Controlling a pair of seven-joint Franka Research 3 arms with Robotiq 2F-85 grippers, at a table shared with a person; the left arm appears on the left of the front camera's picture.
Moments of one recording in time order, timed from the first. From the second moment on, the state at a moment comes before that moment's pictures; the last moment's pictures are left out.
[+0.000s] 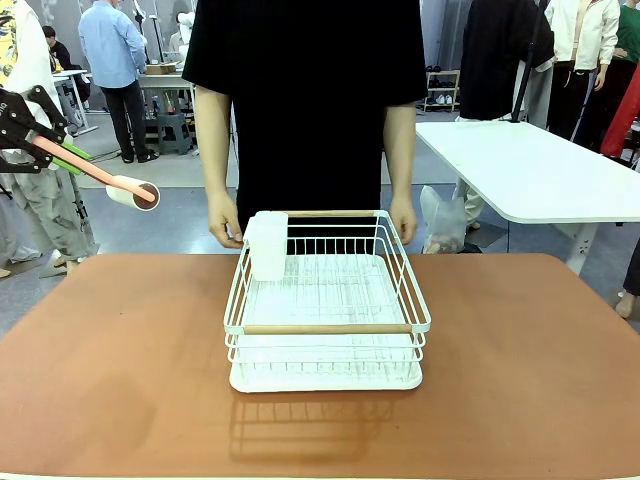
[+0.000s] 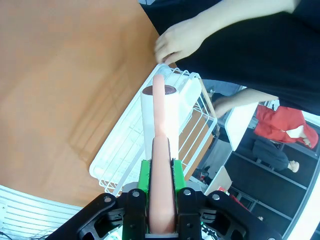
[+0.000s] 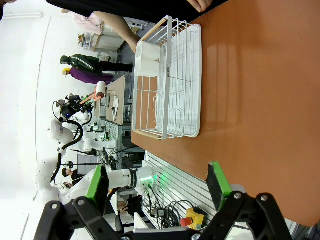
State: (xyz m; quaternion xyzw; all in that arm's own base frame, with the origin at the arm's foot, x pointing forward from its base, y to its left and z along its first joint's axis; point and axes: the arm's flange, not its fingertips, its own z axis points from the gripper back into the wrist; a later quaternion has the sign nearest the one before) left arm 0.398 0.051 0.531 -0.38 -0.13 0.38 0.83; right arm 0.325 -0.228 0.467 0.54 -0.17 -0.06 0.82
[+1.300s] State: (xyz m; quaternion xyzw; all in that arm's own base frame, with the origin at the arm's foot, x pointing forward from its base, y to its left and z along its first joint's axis) left arm 0.398 0.051 0.531 -0.38 -0.13 0.38 0.83; right arm 0.325 -0.228 0.467 0.54 -0.17 -0.06 0.82
